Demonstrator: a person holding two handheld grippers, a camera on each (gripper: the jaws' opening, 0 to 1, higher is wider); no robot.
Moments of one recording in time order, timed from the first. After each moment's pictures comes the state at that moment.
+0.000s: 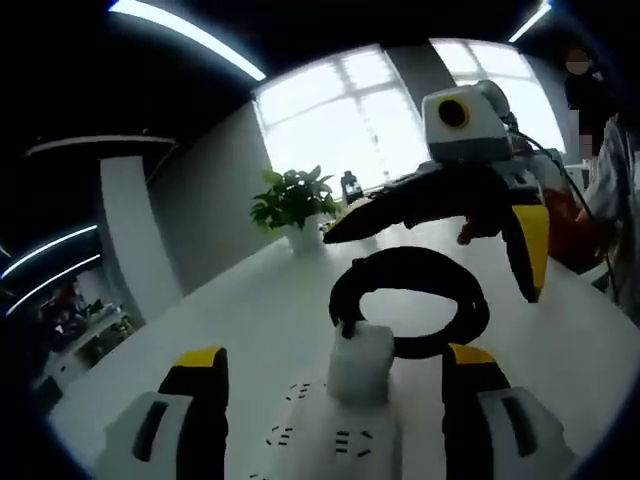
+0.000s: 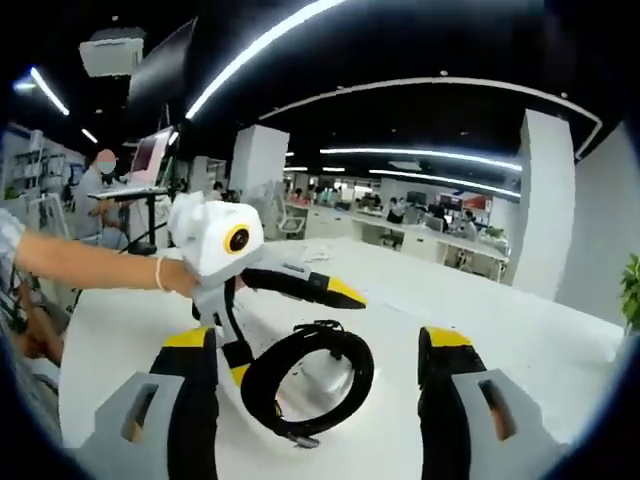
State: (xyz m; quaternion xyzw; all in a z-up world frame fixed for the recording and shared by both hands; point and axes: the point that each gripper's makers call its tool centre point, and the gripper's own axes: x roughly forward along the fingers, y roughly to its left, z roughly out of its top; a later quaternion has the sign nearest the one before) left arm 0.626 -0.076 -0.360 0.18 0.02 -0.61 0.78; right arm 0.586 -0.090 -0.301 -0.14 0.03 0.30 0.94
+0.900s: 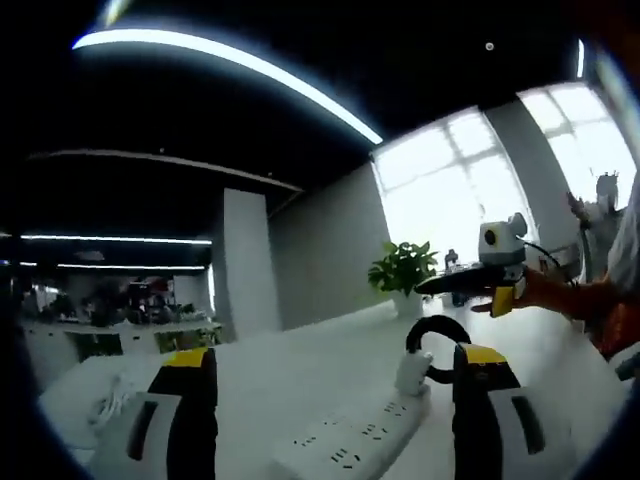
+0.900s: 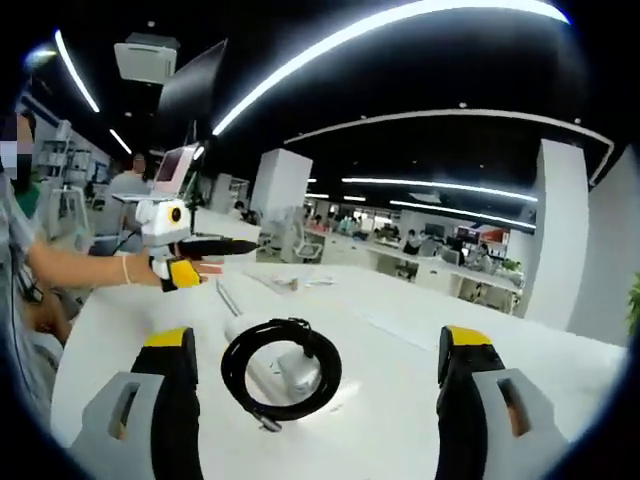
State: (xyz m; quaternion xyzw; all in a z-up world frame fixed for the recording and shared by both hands) left arm 0.600 0.072 -0.285 -0.01 -0.12 -0.42 0.90; right arm 0.581 -0.124 -0.293 -0.10 -0.02 0.37 0.92
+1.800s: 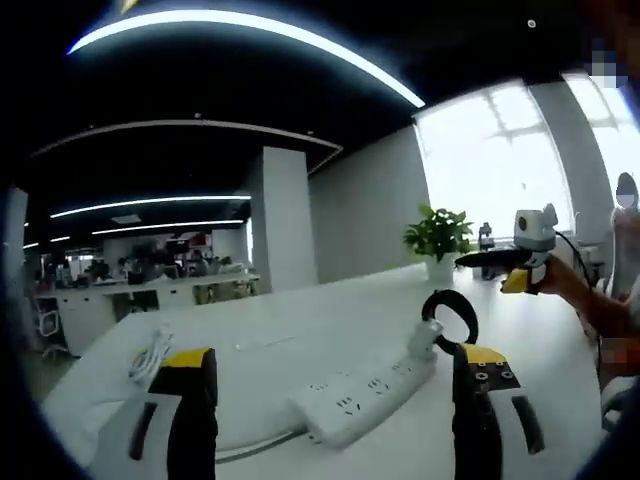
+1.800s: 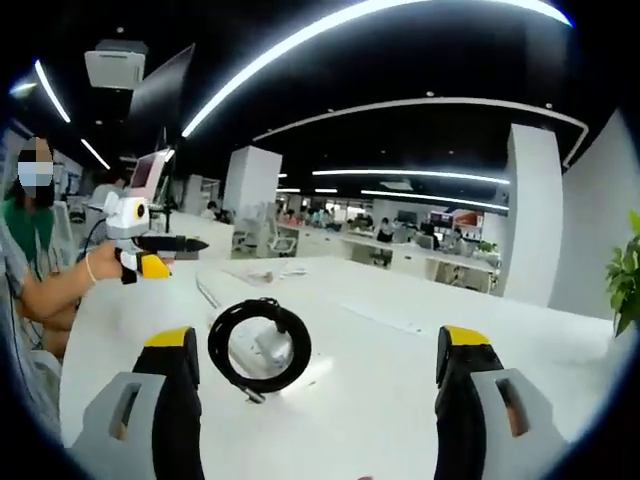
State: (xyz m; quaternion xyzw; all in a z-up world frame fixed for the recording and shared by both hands) left arm 0.586 0.099 -0.316 0.01 0.01 -0.33 0.94; right arm 0.571 -0.163 -0.296 -0.10 0.00 0.31 0.95
